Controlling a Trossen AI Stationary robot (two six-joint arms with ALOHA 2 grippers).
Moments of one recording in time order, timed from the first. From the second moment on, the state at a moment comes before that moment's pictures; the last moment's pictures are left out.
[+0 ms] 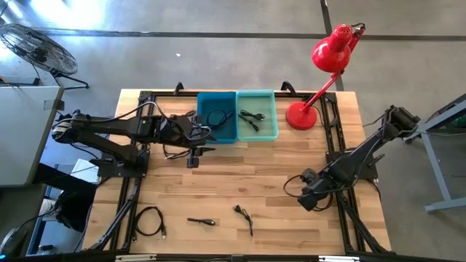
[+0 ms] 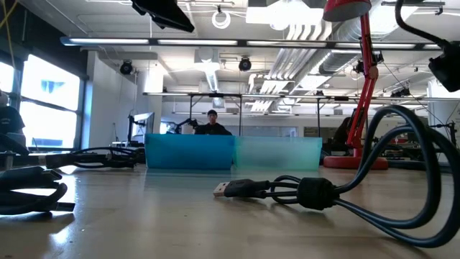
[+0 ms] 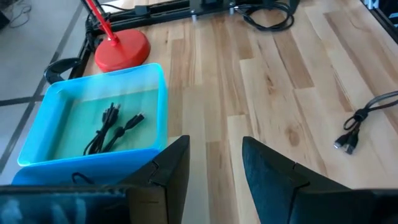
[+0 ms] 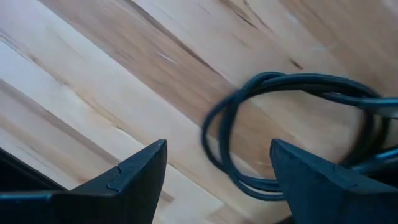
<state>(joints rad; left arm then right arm) -0.03 1.16 1.05 -0.45 -0.11 0.15 0.65 1.20 0.65 -0.77 -0.15 1.58</state>
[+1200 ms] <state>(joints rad) -0.03 1.16 1.05 -0.49 -0.09 0.29 0.63 1.56 0.67 -0.73 -0.14 1.54</state>
